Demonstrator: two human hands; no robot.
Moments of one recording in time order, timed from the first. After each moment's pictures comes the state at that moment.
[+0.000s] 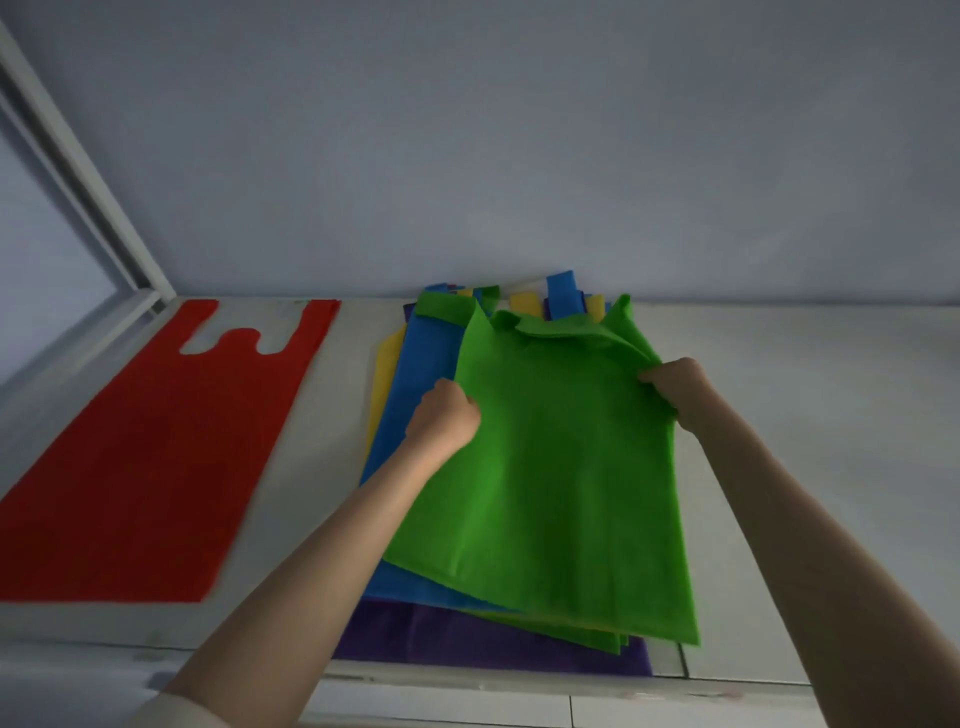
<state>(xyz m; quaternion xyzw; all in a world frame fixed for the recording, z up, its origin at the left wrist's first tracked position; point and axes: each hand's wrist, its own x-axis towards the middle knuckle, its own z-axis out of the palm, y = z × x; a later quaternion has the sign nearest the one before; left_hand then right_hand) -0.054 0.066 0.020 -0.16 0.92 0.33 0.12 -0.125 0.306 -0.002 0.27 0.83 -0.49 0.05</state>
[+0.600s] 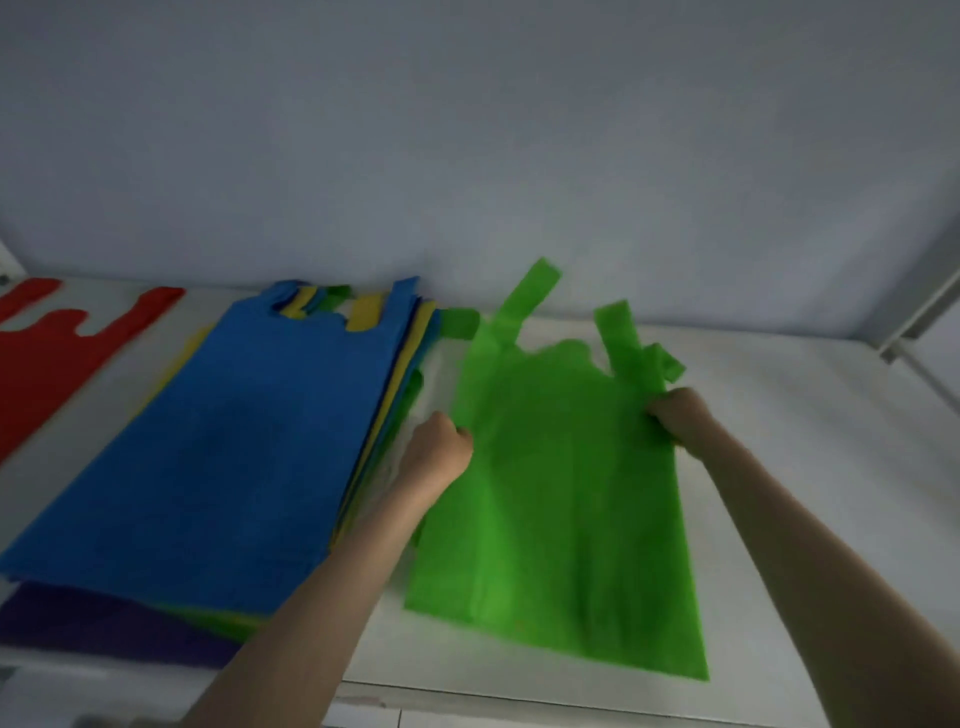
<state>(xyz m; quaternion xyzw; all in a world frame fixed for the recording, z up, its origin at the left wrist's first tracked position) -0.049 0.321 0.008 -0.17 0.91 0.35 0.13 -0.142 0.575 -0.012 0.21 0.92 -0.34 0.07</state>
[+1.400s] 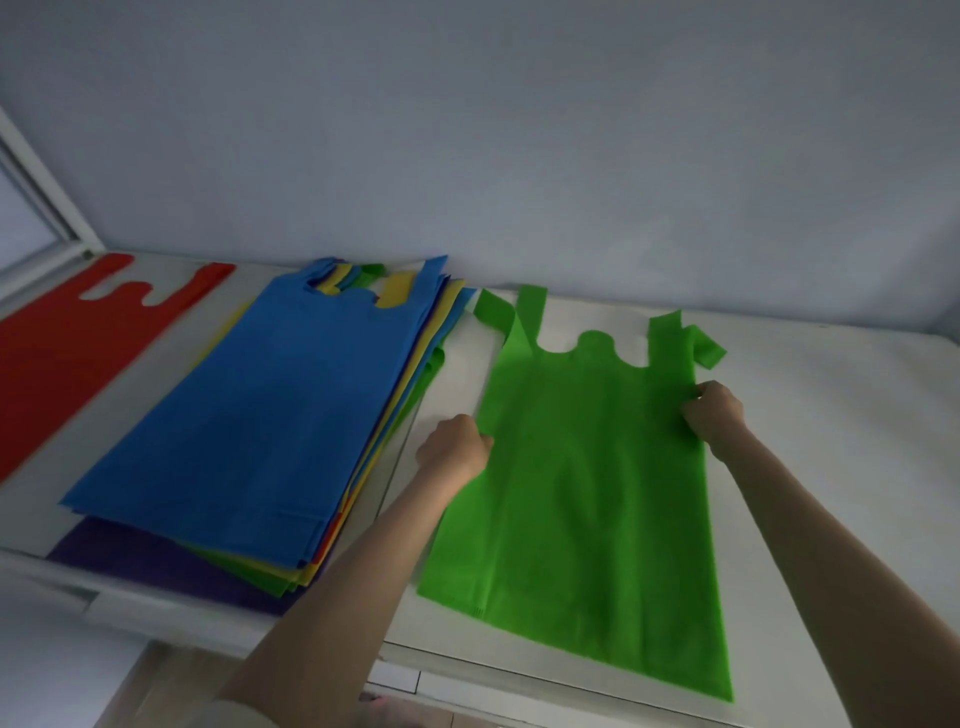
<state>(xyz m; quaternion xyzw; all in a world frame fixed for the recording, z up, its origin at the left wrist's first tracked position) -0.042 0.337 -0.014 -0.19 0.94 0.25 0.16 -0.136 0.585 -0.021 0.18 0.93 -0.31 0.06</state>
